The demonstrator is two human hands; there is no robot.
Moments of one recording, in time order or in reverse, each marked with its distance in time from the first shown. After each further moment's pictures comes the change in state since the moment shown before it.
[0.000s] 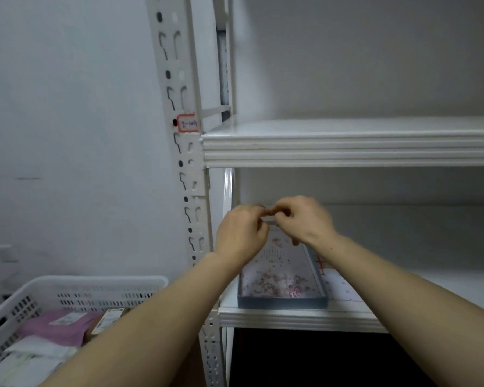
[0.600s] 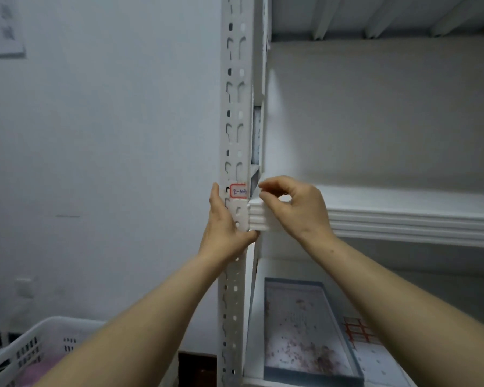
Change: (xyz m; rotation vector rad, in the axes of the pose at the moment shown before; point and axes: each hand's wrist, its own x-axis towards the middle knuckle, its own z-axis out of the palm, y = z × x) left_hand 0.043 -0.043 -0.105 -0.421 0.215 -0.340; right_hand 0.042 -0.115 -0.053 0.372 0.481 -0.393
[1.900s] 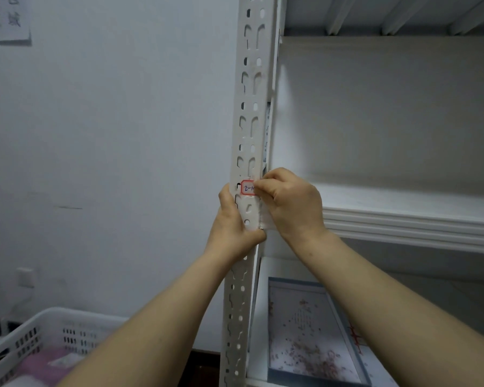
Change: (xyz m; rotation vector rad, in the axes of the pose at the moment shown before) left_hand 0.004 -0.004 -0.001 -0.009 -0.015 0.050; right_hand 0.012 -0.007 0.032 -0.355 0.131 -0.376
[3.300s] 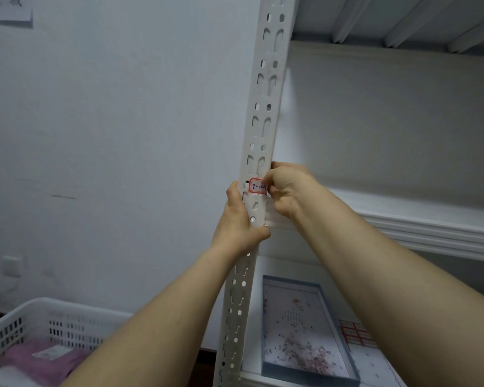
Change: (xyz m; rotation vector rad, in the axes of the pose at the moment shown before) left_hand 0.002 -0.003 -0.001 -0.078 -0.044 0.000; right_hand 0.051 -0.021 0.005 1.058 -0.129 1.294
